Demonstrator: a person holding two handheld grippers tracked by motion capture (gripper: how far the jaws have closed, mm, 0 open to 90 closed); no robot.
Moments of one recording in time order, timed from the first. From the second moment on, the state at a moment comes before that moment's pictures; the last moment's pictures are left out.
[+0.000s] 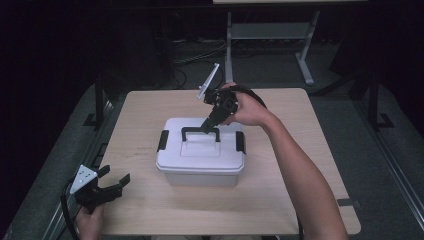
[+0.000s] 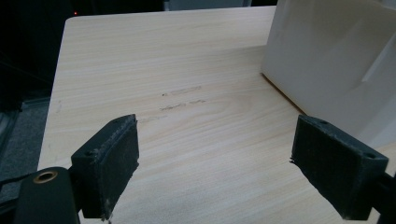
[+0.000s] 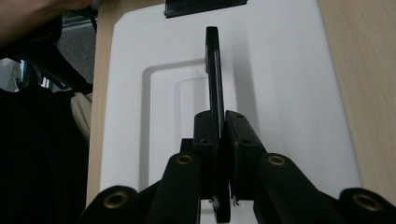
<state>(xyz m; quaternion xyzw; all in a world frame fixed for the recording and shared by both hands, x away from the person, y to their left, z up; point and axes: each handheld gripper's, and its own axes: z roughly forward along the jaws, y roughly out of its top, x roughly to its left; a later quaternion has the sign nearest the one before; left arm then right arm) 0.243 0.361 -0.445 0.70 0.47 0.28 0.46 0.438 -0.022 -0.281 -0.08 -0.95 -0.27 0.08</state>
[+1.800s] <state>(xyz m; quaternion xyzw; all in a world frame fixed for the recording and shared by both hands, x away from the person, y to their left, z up) 0.239 0.360 -0.446 0.70 0.47 0.28 0.45 0.414 -0.131 -0.283 -0.18 -0.93 -0.32 0.05</state>
